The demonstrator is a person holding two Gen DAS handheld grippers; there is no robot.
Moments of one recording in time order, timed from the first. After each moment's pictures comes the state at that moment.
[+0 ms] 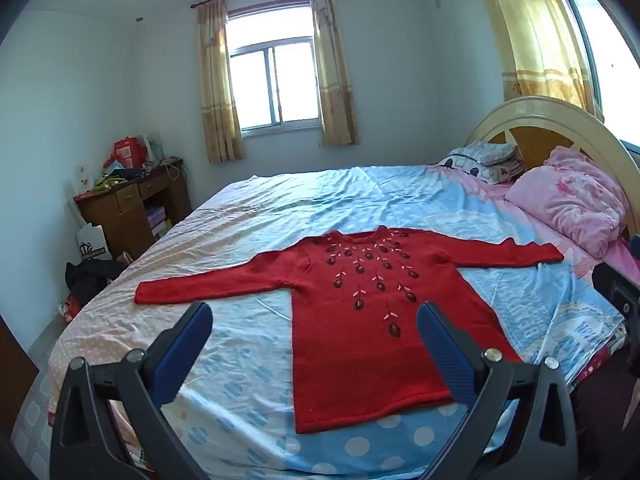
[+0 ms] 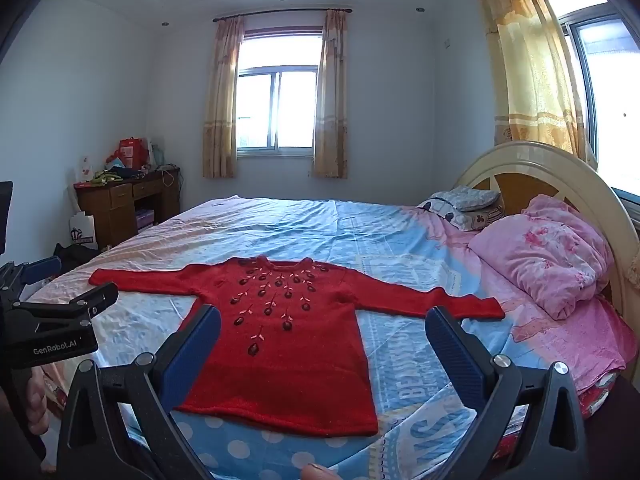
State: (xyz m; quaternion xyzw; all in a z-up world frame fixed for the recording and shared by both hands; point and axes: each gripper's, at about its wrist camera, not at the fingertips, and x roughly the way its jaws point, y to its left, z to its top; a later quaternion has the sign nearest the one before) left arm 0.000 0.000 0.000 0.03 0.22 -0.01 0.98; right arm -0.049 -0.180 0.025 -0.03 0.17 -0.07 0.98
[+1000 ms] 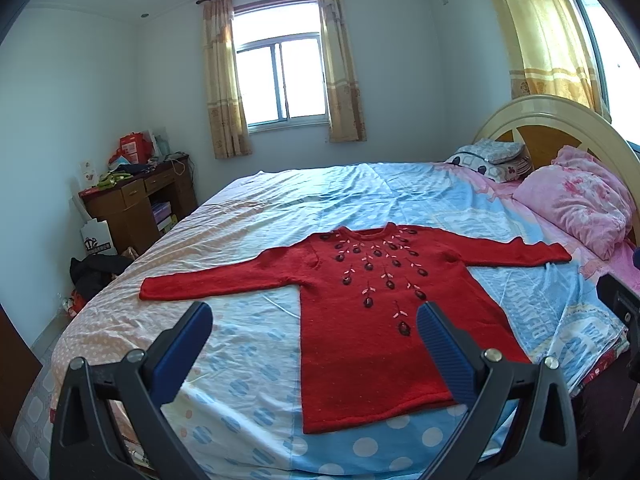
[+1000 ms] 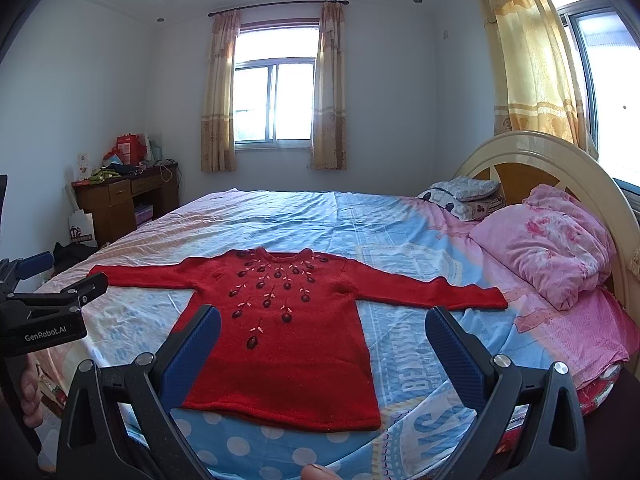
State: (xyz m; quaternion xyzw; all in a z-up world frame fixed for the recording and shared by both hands) left arm 0.004 0.007 -0.005 0.04 0.22 0.01 0.98; right arm -0.044 -0.185 0.009 -0.02 0.18 -0.07 0.98
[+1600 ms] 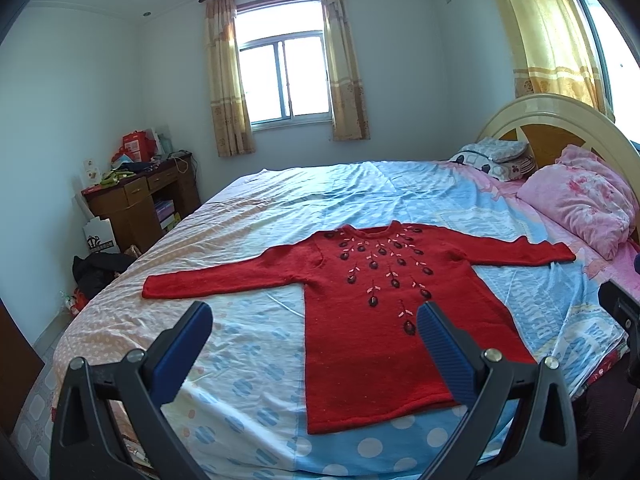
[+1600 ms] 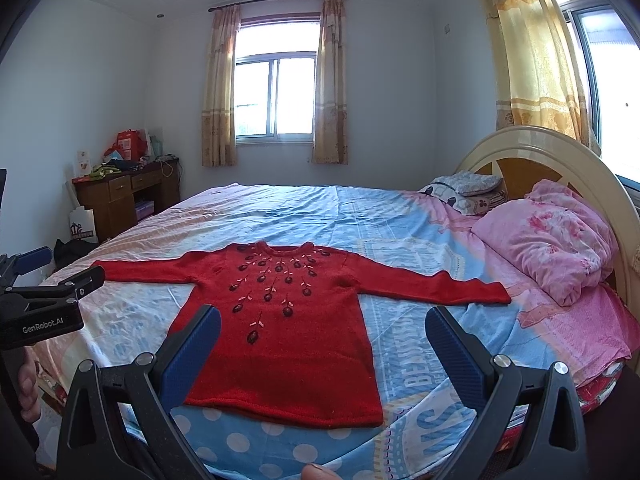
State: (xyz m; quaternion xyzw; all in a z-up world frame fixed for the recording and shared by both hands) left arm 0.007 0.013 -0.008 0.04 0.22 0.01 0.97; right arm -0.043 -0.183 0.009 -0.02 0.19 -0.07 0.98
